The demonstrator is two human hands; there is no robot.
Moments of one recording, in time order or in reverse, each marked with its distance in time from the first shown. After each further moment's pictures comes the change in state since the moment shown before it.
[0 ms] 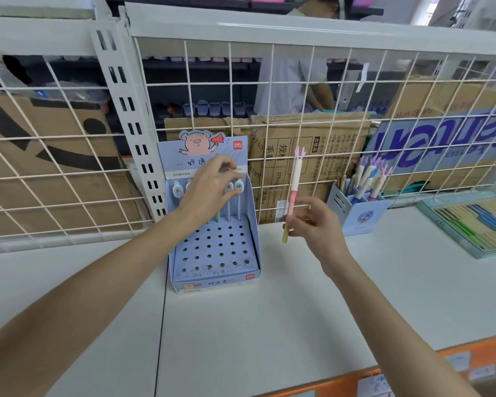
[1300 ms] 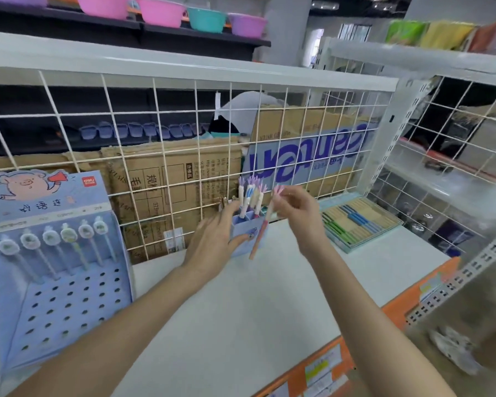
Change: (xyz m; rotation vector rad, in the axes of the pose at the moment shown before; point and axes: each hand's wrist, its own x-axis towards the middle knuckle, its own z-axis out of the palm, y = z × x) left_hand 0.055 0.189 0.097 -0.374 -0.226 -0.120; right_hand 0.037 -0.022 -0.169 -0.072 0.323 -0.131
